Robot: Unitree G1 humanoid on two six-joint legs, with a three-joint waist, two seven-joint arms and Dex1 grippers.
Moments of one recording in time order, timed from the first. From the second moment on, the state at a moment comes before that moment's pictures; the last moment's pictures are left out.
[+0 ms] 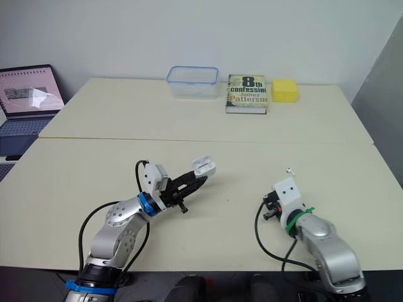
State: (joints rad) left arm -0.21 0.33 -0.03 -0.04 -0.38 0.10 -0.82; right arm -0.05 -0.51 0.06 -0.53 0.23 0.89 0.44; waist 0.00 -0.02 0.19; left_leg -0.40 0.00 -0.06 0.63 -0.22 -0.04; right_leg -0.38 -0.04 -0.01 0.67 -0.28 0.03
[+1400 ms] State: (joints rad) left arm -0.10 0.39 -0.03 -0.22 -0.38 0.23 -0.80; right arm 0.01 -1.29 -0.03 -0.39 0.20 0.37 1.30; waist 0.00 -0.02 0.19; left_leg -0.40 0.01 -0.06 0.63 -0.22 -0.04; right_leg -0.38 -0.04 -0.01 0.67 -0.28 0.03
